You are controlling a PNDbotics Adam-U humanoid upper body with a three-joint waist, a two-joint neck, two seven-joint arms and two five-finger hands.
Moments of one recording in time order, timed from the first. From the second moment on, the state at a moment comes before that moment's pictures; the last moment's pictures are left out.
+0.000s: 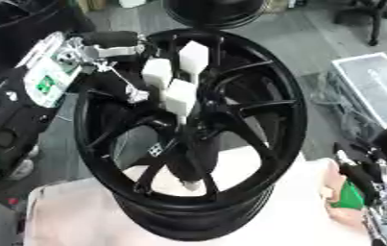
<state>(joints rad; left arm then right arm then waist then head) -1.07 0.32 -0.44 -1.02 -0.48 -0.47 -0.65 -0.07 -0.20 -0.22 -1.31 -0.04 -0.15 -0.22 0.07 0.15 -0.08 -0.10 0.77</state>
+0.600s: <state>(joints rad) -1.08 0.32 -0.41 -1.03 -0.35 -0.43 -0.68 -0.07 -0.20 -0.22 -1.30 -0.04 -0.15 -0.22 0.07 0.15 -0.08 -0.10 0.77</state>
